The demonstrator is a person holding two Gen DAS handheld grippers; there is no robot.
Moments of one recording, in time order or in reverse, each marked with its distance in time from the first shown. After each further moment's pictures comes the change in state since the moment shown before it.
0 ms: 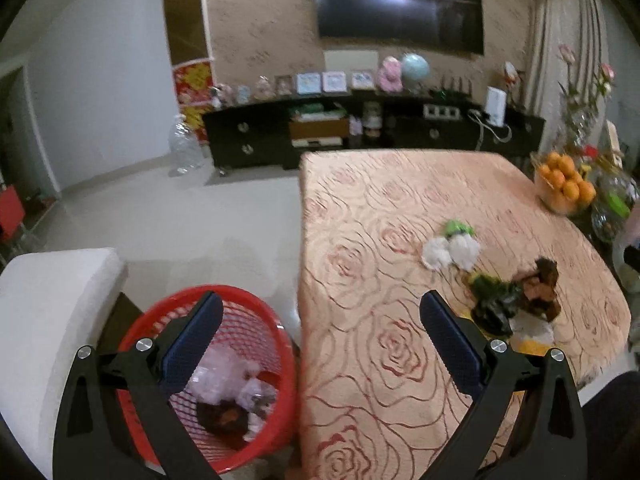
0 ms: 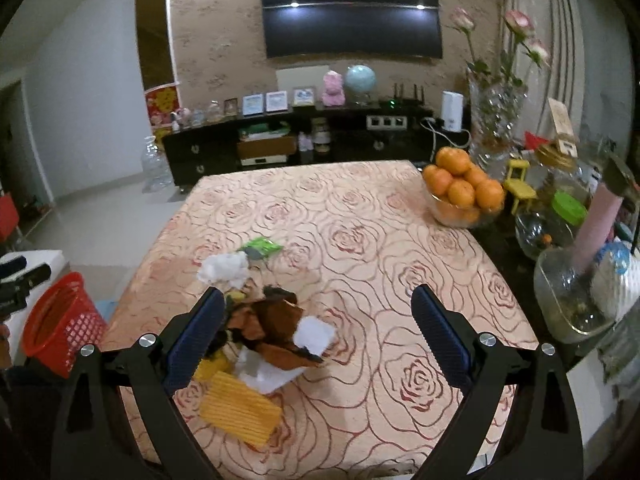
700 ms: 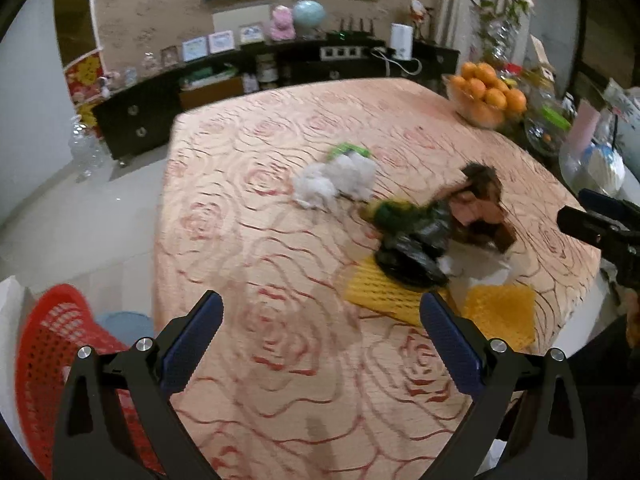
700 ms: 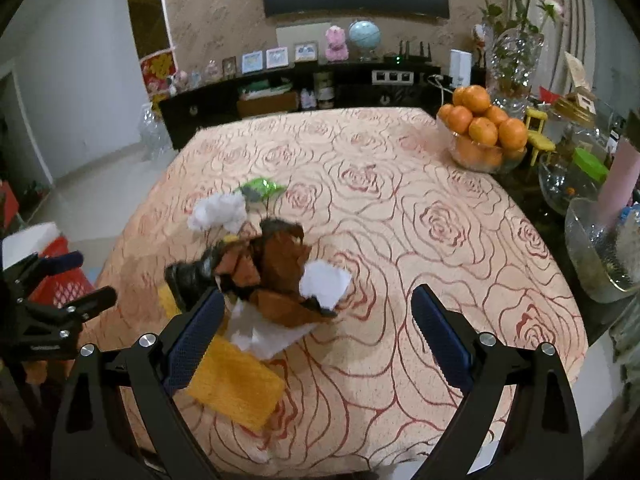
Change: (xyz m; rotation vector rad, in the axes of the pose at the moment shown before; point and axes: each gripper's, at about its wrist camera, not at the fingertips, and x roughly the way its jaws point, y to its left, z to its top) left arm 0.077 -0.101 -0.039 0.207 0.148 -0.287; right arm 0.048 0.008 -0.043 0.004 0.147 0.027
